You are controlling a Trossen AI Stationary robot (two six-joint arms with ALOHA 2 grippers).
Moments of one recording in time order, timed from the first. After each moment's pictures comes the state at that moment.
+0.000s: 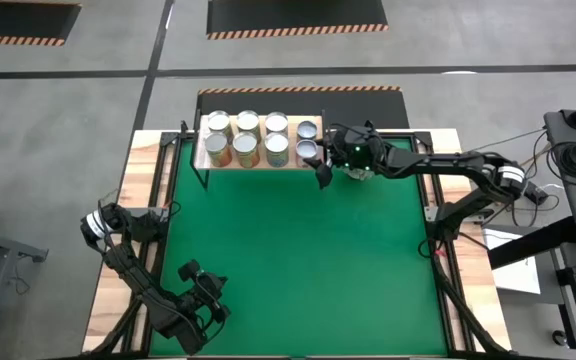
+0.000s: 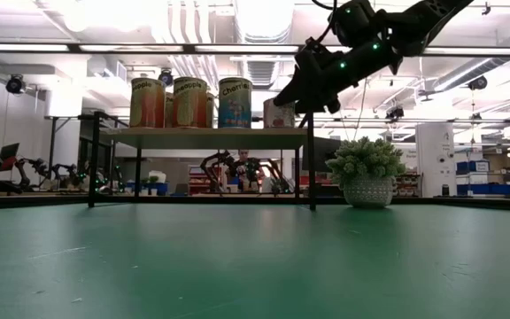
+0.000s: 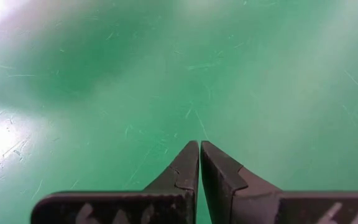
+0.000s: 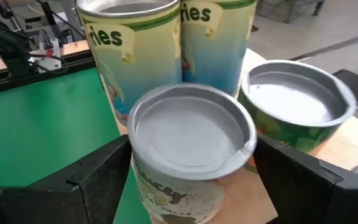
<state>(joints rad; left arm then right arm) -0.98 1.84 1.06 -0.97 -0.80 -1.71 -0.42 1.46 0.90 0.22 -0.03 0.03</state>
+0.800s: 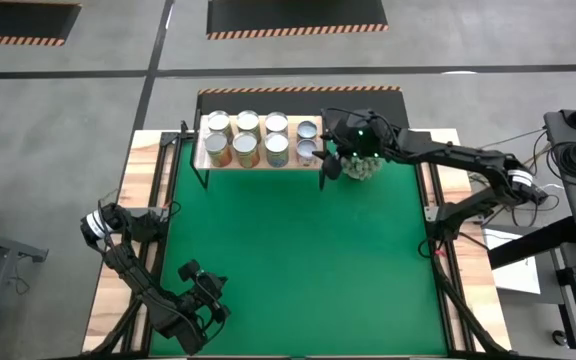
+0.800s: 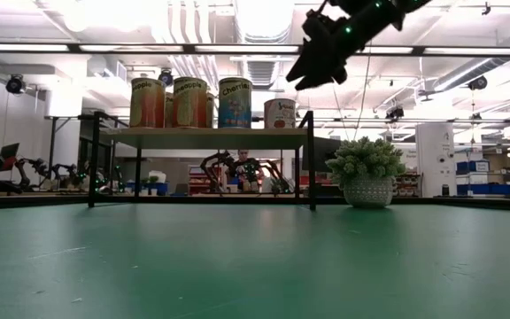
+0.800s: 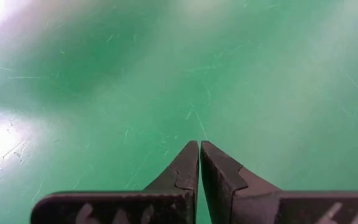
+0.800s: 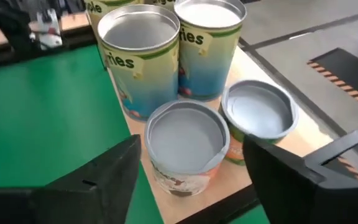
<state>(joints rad) -0.98 1.84 1.06 -0.97 -0.80 -1.71 -0.42 1.39 1.17 -0.28 -0.03 -0.03</state>
